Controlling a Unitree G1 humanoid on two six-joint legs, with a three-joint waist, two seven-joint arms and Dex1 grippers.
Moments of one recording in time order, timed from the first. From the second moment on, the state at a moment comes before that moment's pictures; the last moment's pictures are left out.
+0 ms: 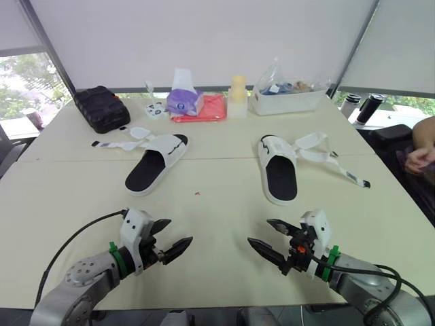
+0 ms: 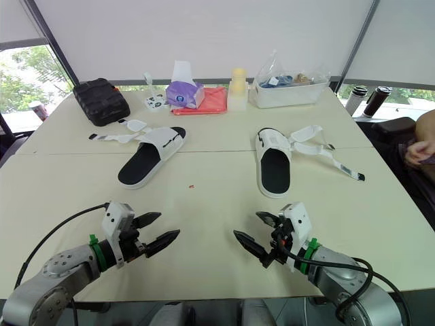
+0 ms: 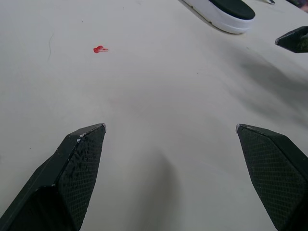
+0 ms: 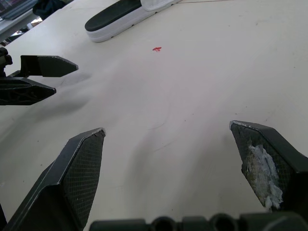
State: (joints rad) left arm 0.19 0.54 0.09 -0.56 -0.58 0.62 -0.59; right arm 0.20 -0.53 -0.05 -0.63 0.60 0.64 0.55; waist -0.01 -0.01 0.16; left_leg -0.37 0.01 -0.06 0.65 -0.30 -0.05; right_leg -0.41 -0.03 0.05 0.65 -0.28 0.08
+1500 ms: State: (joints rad) left arm -0.45 0.84 0.07 -0.24 -0.82 0.89 -1.02; right arm -0.43 -0.77 0.17 0.06 -0.27 0.03 0.31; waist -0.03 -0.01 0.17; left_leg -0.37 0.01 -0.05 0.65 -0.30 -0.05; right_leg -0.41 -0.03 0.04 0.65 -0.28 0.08
